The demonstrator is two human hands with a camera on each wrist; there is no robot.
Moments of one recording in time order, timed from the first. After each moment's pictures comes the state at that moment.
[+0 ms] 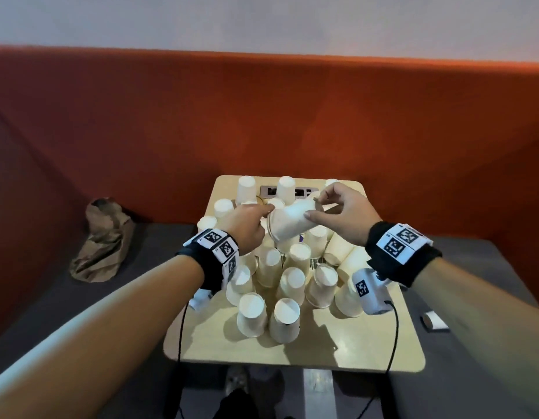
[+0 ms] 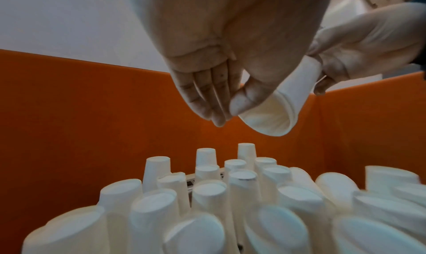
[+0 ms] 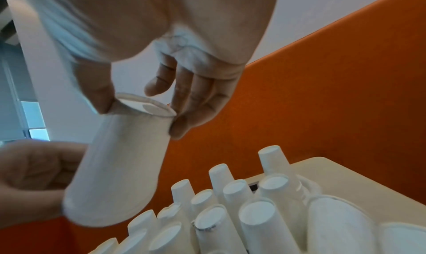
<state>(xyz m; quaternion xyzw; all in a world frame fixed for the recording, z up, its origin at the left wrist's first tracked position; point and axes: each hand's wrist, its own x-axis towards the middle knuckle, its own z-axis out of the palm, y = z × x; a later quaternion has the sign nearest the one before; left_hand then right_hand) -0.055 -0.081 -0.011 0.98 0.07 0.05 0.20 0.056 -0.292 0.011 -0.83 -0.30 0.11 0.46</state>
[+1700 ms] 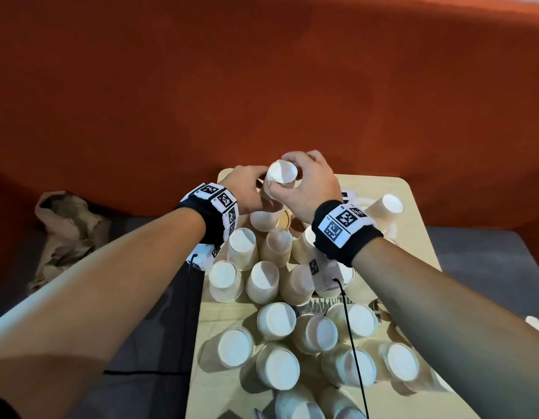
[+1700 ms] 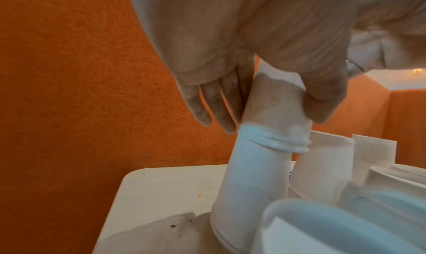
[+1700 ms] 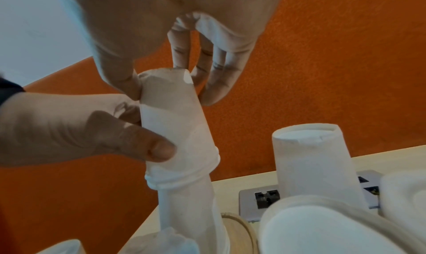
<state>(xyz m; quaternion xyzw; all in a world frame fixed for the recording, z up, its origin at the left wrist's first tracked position) 0.119 0.108 -0.054 0.92 0.09 -0.04 0.37 0.166 -0.045 -0.035 -0.91 -0.23 0.03 0.33</state>
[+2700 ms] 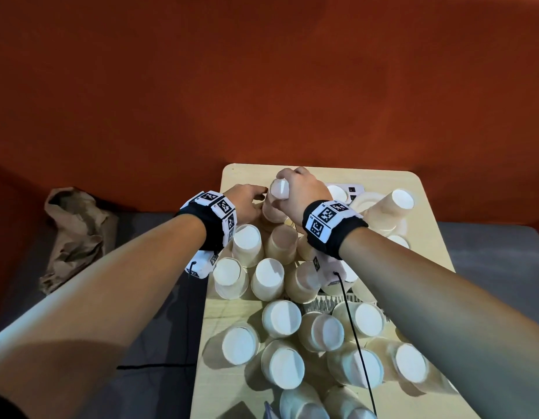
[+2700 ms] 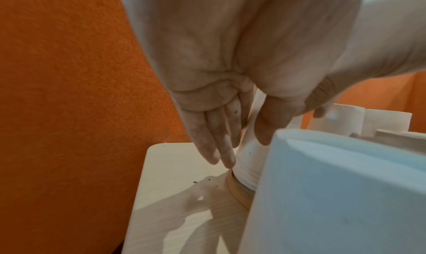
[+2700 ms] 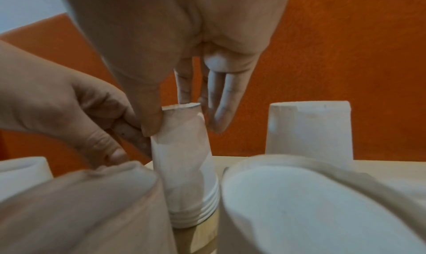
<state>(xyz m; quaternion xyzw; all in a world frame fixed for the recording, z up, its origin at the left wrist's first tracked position) 0.116 0.122 -0.108 0.93 0.11 -0.14 0.32 0.179 -0.028 -0.077 -0.94 -0.28 0.13 0.16</state>
